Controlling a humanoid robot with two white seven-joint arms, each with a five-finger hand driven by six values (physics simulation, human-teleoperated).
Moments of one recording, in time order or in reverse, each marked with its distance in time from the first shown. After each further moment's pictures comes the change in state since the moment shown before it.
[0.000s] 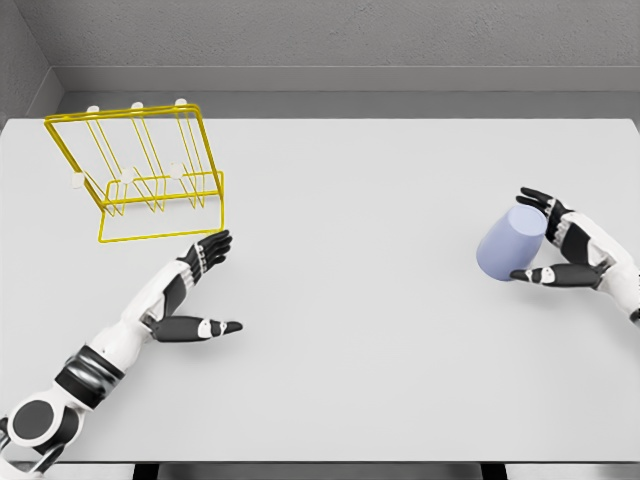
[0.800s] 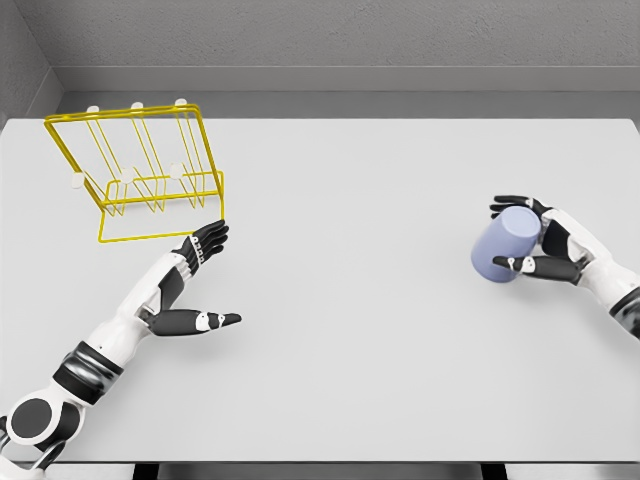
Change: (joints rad) left arm 0.002 -0.015 0.020 -0.005 -0.001 -0.030 0.000; right arm -0.029 0.040 0.021 -0.007 0.031 0.015 0.000
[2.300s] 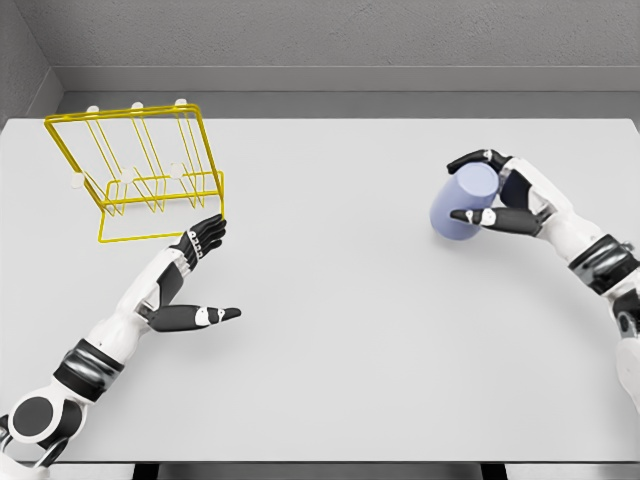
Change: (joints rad) left arm 0.002 -0.021 0.019 0.000 -0.005 0.000 0.002; right arm -0.143 0.090 0.066 -0.056 0.003 0.000 0.000
